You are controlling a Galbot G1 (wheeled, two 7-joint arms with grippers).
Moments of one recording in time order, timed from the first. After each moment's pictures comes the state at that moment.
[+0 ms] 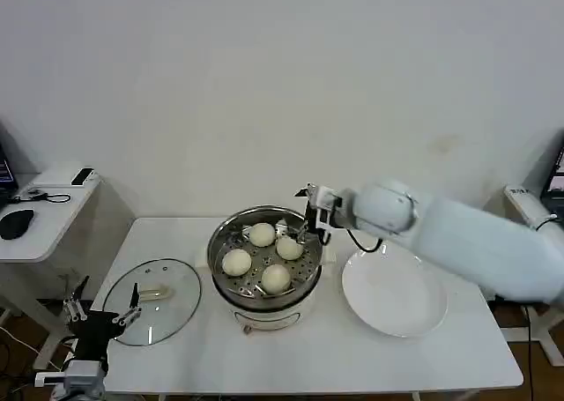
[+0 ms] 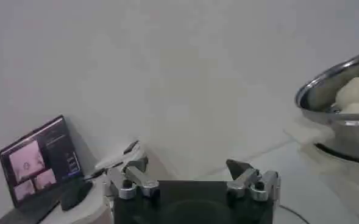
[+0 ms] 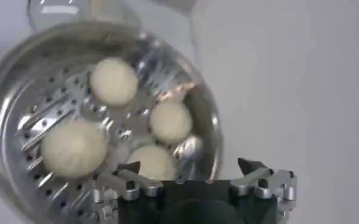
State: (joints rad) left arm 1.71 -1.23 -0.76 -2.21 0.08 0.20 -0.14; right arm 0.15 0.78 -0.84 1.76 0.53 -0.56 -0.29
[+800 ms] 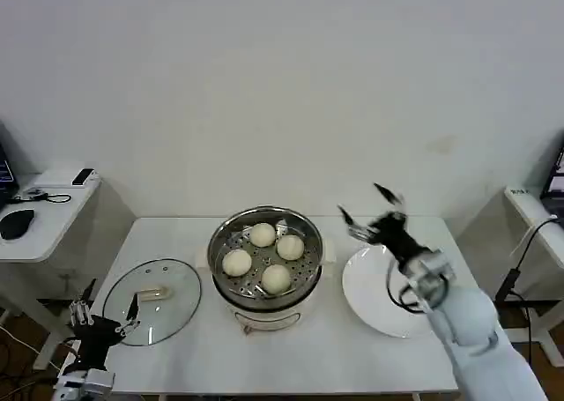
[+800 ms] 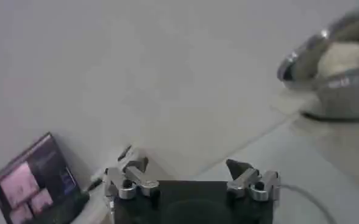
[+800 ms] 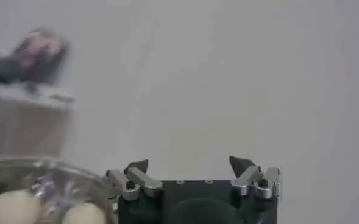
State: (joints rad) left arm 1.72 -1.18 -0.77 -2.10 0.38 0.11 -0.10; right arm -1.16 1.10 0.52 2.02 0.20 -0.14 -0.20
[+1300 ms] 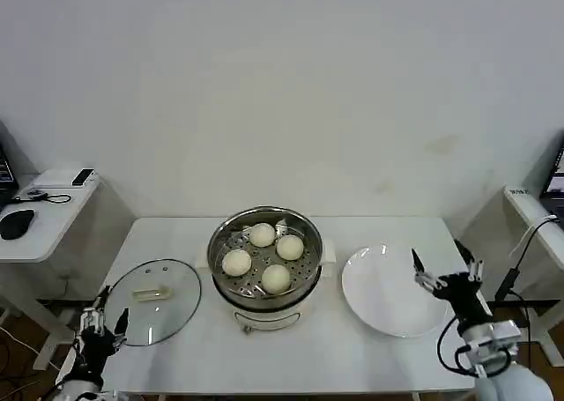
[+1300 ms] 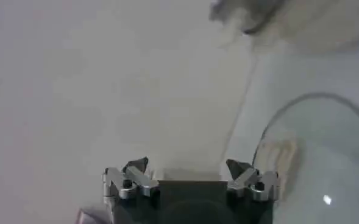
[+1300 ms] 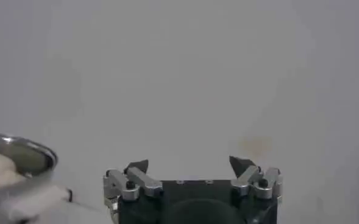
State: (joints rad) left arm 1.71 -1.10 -0.75 -1.91 0.97 0.03 -0.16; right arm -1.49 1.30 0.83 2.08 0.17 -0.06 -0.20
